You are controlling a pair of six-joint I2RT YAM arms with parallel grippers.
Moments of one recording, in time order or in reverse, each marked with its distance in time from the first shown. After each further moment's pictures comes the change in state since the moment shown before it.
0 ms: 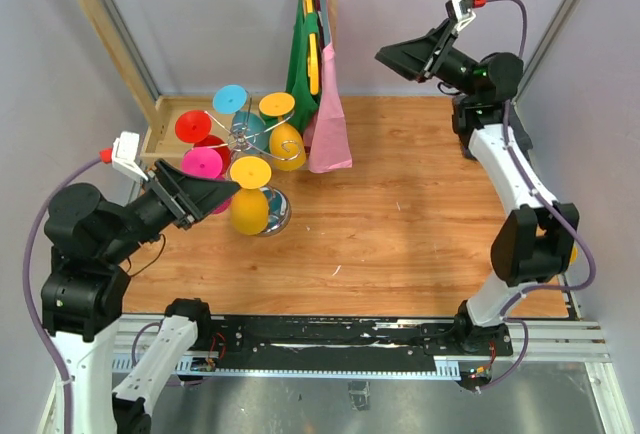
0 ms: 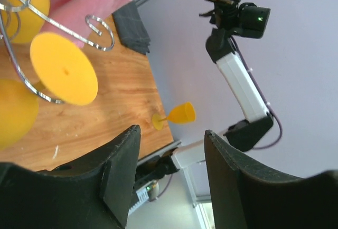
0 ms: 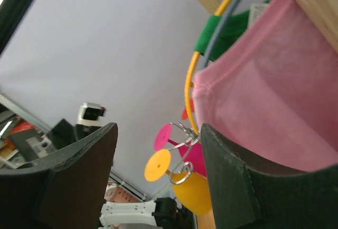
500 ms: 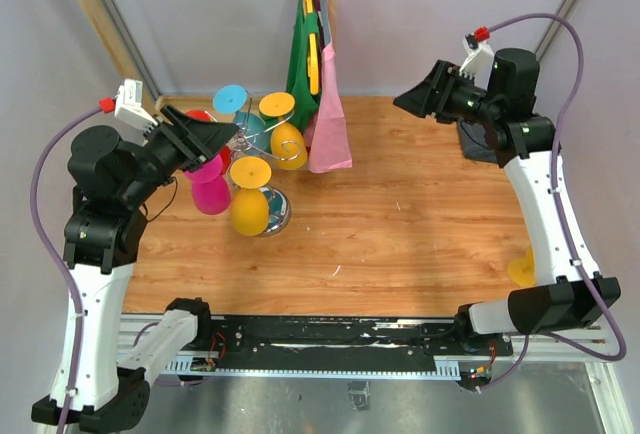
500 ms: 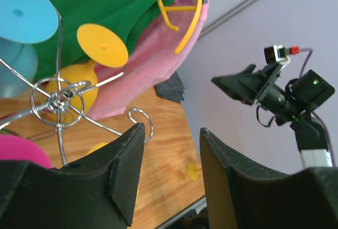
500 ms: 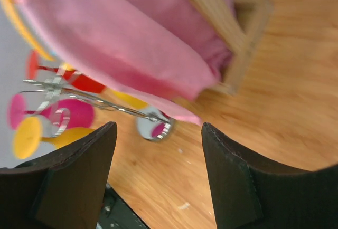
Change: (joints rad) left arm 0.000 0.222 0.087 0.195 -0.183 0.137; right arm 0.000 -0.325 0.054 -1.390 0.310 -0.990
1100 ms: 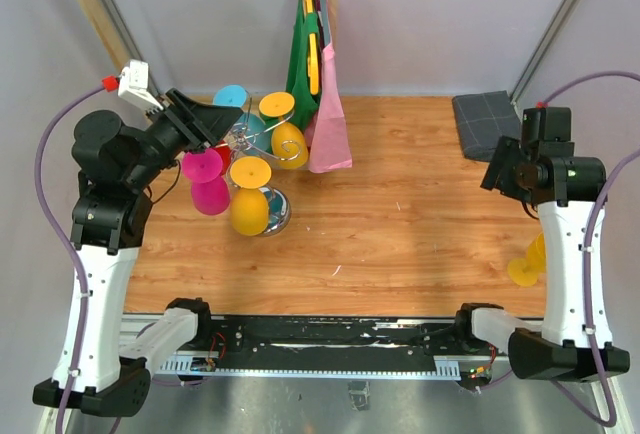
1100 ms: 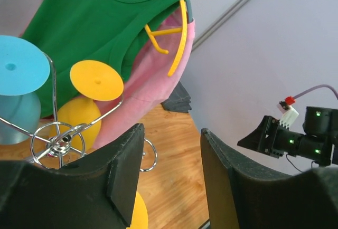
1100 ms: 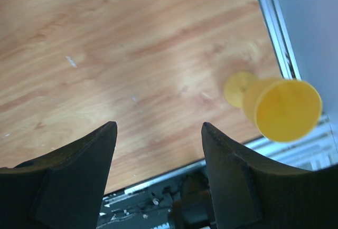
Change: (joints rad) left arm 0.000 0.086 0.018 0.149 0.021 0.109; right arm -0.126 -0.235 -0.037 -0.829 0.861 -0.212
